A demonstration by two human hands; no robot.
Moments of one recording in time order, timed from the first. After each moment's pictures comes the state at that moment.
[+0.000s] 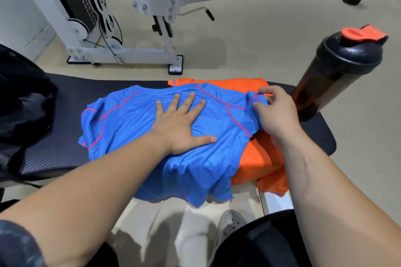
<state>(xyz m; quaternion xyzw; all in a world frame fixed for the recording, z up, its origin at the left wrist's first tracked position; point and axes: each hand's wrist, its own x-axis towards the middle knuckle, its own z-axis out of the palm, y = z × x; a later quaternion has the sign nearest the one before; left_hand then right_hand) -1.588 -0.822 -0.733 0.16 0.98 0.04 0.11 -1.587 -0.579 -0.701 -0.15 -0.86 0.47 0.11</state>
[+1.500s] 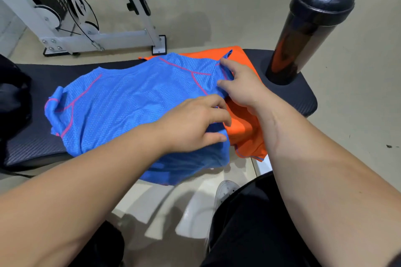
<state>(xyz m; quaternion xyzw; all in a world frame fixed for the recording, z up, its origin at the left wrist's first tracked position) -1.529 -0.772 -0.694 0.46 0.86 0.21 0.03 -1.578 -0.592 -0.696 -0.02 -0.91 0.40 -0.03</state>
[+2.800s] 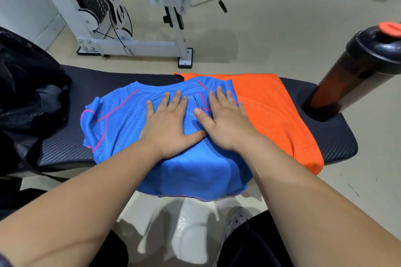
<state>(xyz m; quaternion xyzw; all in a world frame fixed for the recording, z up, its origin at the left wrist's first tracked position) -1.567 -0.868 -0.733 0.09 0.99 0.10 0.05 -1.576 -0.692 -0.705 0.10 -0.97 0.16 -0.12</state>
